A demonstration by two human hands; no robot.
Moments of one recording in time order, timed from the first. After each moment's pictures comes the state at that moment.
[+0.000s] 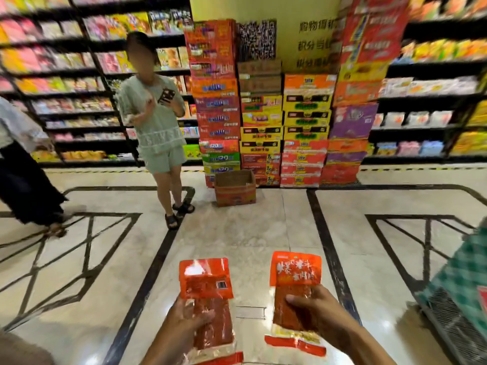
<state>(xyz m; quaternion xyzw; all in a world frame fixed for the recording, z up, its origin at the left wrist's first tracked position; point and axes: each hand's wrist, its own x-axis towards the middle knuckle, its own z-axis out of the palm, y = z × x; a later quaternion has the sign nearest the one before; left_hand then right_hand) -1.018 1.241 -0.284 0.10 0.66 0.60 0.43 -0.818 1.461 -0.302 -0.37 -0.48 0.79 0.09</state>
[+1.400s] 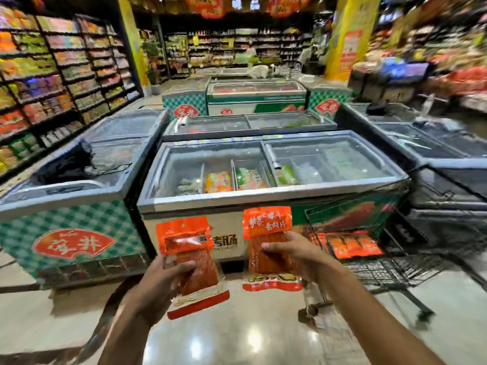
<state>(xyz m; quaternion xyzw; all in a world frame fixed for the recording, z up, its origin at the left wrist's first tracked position) -0.307 0.906 -0.147 0.55 0.25 0.16 0.78 -0.098 0.682 -0.132 -0.61 -0.17 0.43 0.64</state>
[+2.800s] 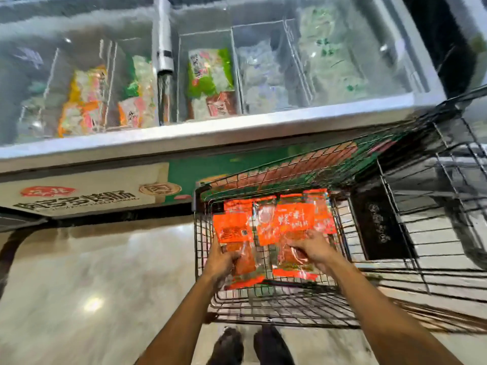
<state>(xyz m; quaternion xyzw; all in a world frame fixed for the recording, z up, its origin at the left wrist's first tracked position) 0.437 0.656 -0.541 0.53 0.50 -0.10 0.68 0.598 0.457 -0.551 -0.72 0.12 0.48 0.49</state>
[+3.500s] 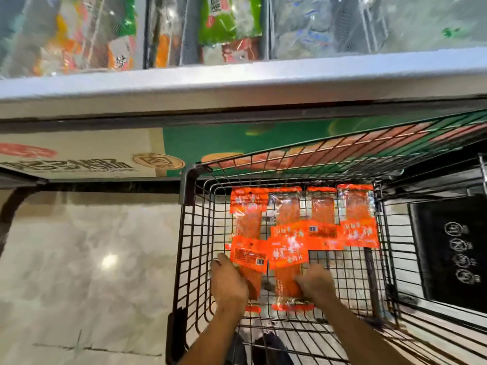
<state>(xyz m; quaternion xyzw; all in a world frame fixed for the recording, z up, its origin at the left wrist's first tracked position) 0.446 0.619 -0.689 0.73 0.58 -0.19 0.30 0.568 0.467 -0.739 -0.88 0.01 0.46 0.10</state>
